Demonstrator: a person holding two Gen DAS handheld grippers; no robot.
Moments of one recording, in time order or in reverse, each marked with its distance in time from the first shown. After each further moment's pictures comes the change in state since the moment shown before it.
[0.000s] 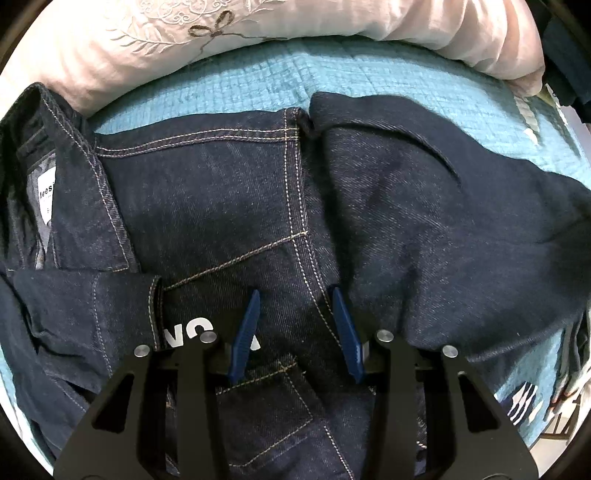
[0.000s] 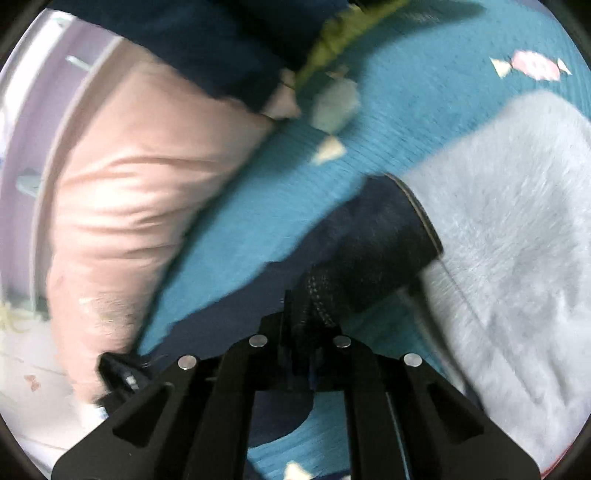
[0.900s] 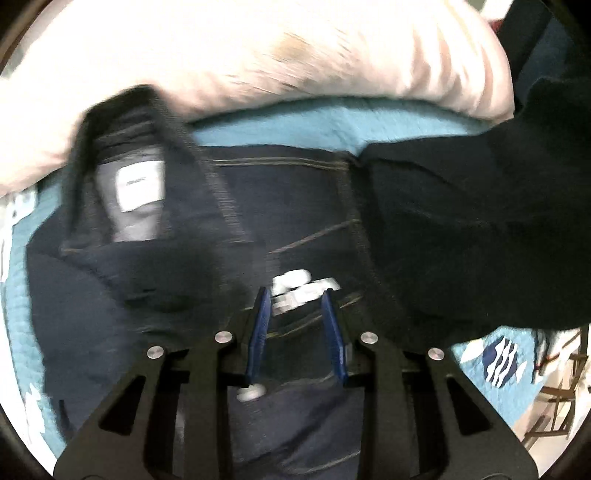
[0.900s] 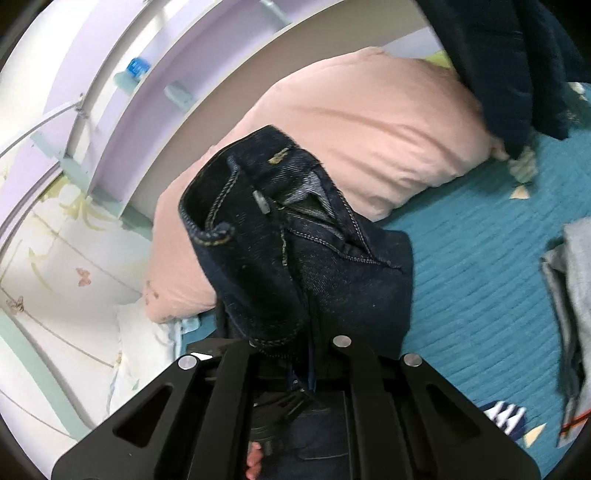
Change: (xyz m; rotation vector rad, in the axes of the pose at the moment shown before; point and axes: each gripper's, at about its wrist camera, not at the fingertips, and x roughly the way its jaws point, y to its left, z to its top) left arm -0.103 0.084 -0.041 -0.034 -0.105 -0.036; right arm -0.078 0.184 -0.089 -0.382 0.022 0.303
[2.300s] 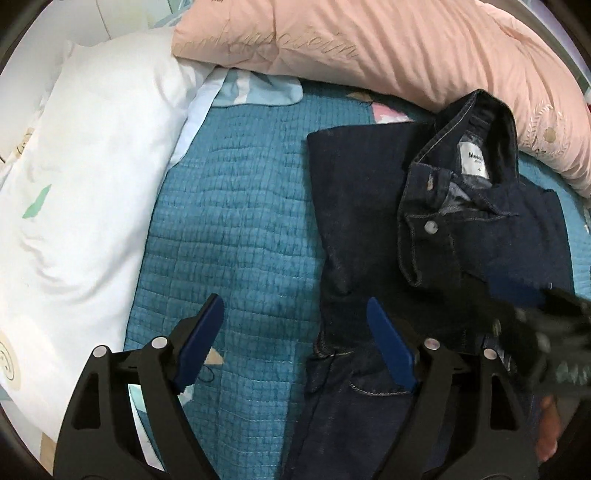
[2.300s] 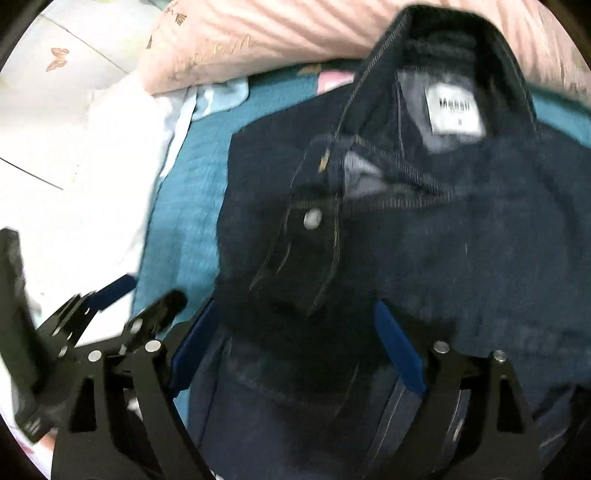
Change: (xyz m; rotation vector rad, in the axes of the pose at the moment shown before) left arm -0.066 0.297 -0.121 -0.289 -0.017 0.200; right arm 0.273 0.186 -0.215 -0.337 0.657 -0.053
